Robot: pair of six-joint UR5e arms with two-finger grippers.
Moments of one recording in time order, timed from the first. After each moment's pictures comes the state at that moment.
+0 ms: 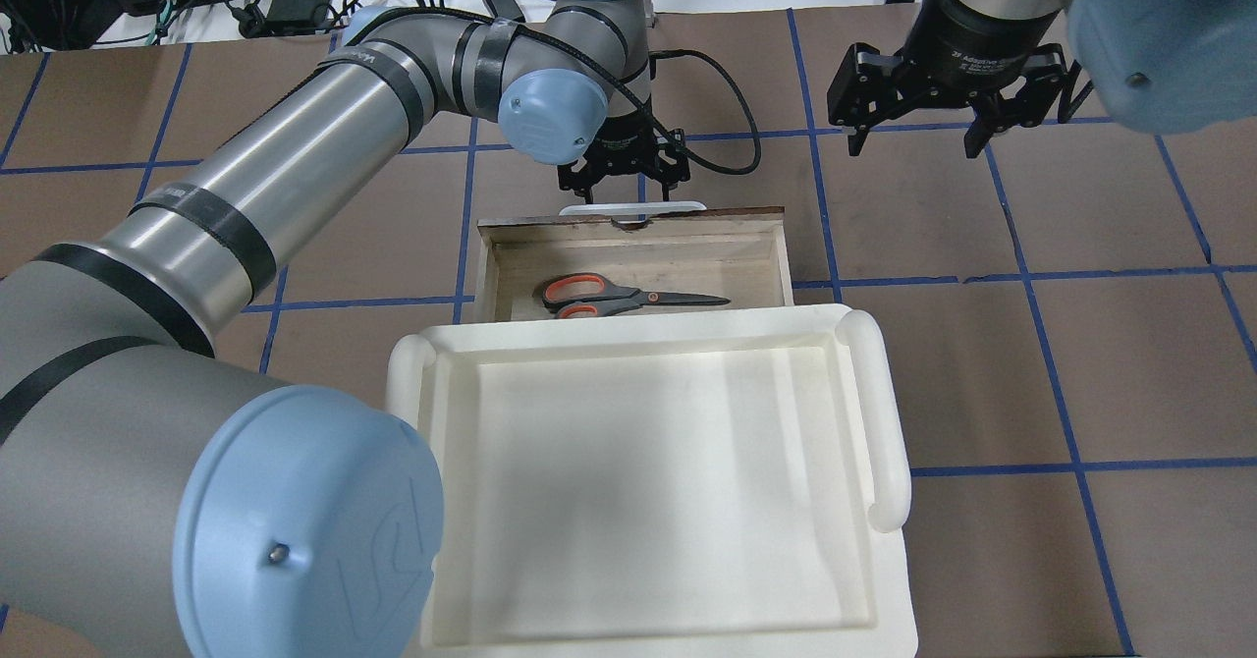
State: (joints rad) left arm -1.89 -2.25 -1.25 -1.31 1.52 -0.34; right arm 1.61 -1.56 1.55 -1.63 -1.59 0.12
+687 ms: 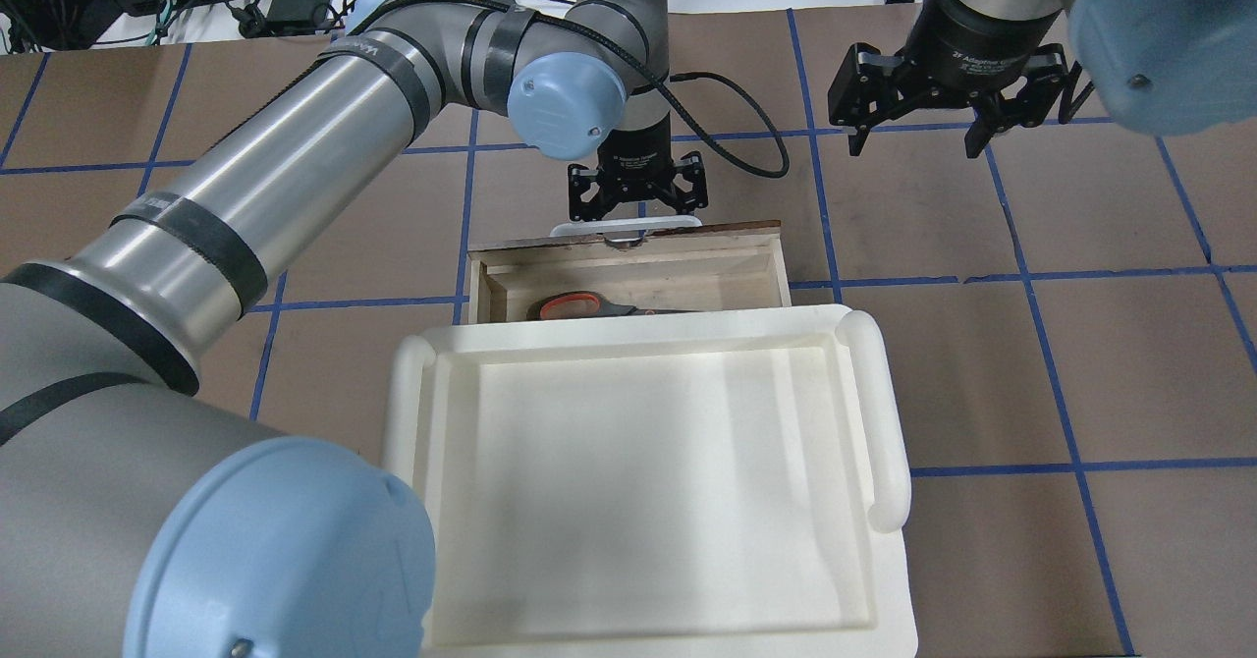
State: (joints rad) left arm -1.93 -2.18 -1.25 -1.50 1.47 -0.44; right arm 1.61 -1.56 1.55 -1.63 -1.59 0.12
